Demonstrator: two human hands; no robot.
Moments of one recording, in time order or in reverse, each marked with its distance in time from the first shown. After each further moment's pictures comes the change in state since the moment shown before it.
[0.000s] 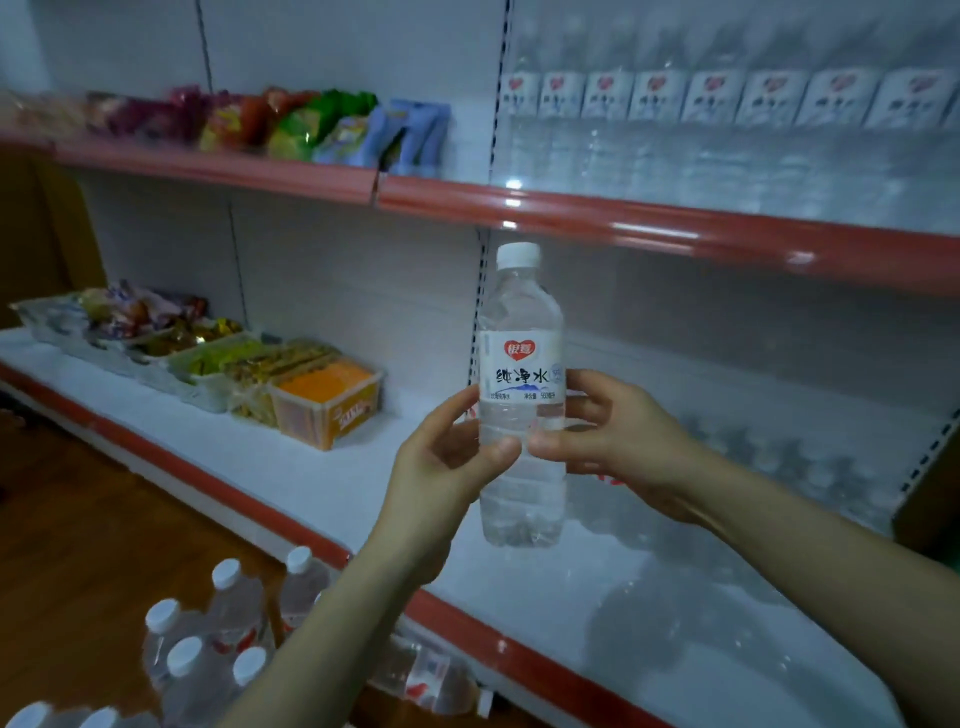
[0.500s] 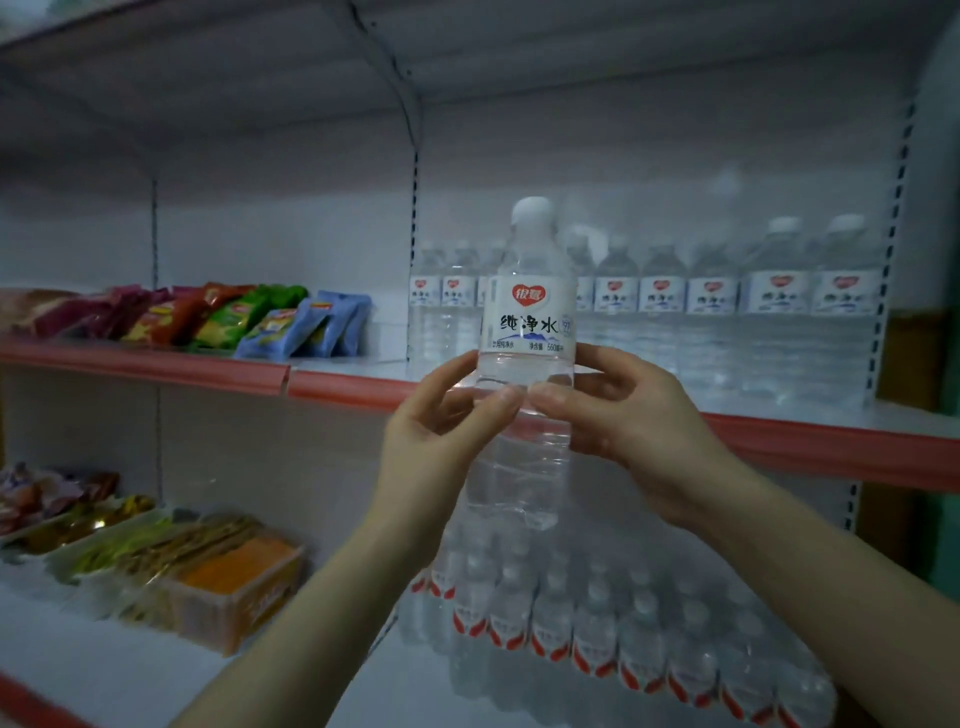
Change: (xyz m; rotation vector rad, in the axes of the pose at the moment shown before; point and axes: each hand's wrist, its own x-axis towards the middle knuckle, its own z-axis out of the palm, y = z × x) left_hand 0.067 0.119 0.099 -0.059 -0.111 0.368; right_hand -0.013 -0.109 -0.090 0.066 0.344 -0.404
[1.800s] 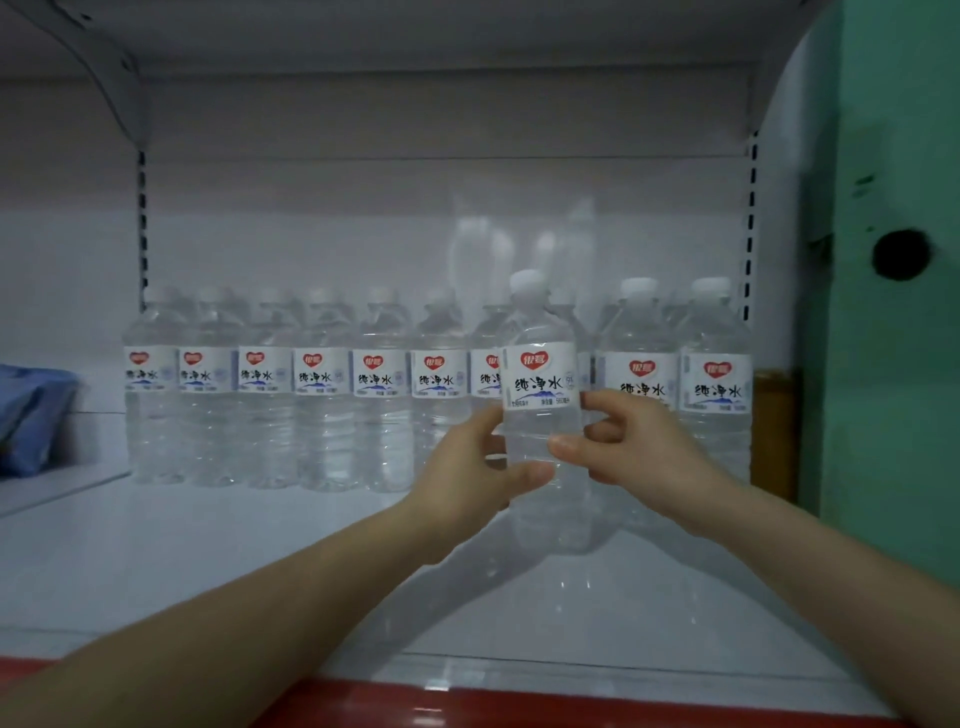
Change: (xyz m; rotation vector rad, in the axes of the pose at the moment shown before) left_hand 0.213 -0.113 0.187 0.249 -0.511 -0.156; right_hand 0.147 0.047 -0.221 -0.503 0.165 0.078
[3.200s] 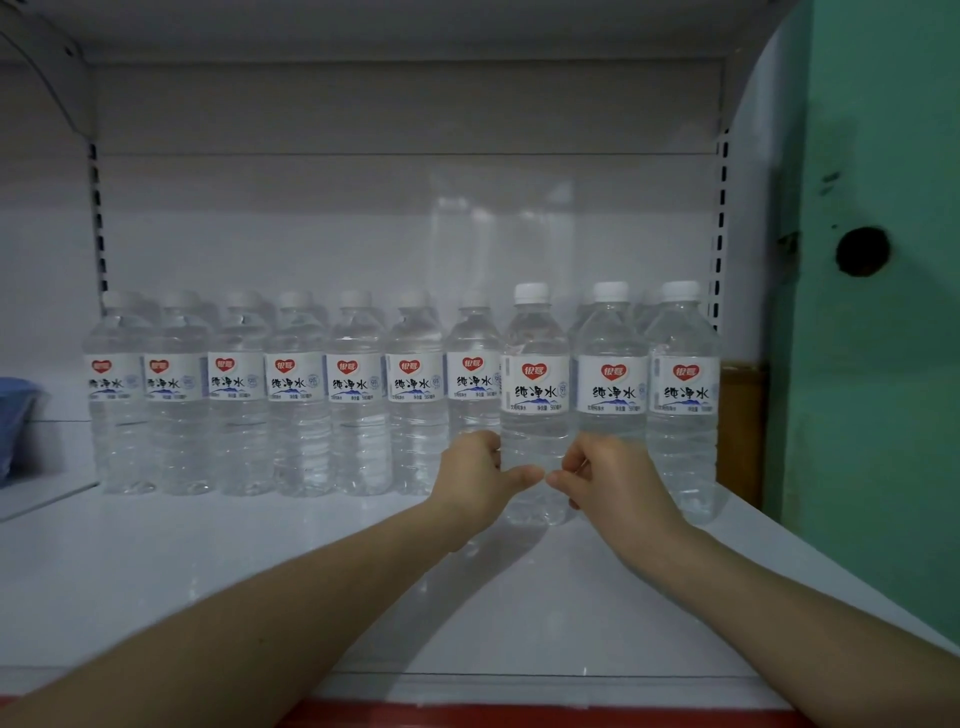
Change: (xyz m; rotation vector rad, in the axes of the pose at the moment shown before) left_hand 0.037 -0.018 0.025 0.296 0.098 -0.128; right_hand 0.001 0.034 0.011 -0.453 0.193 0.120
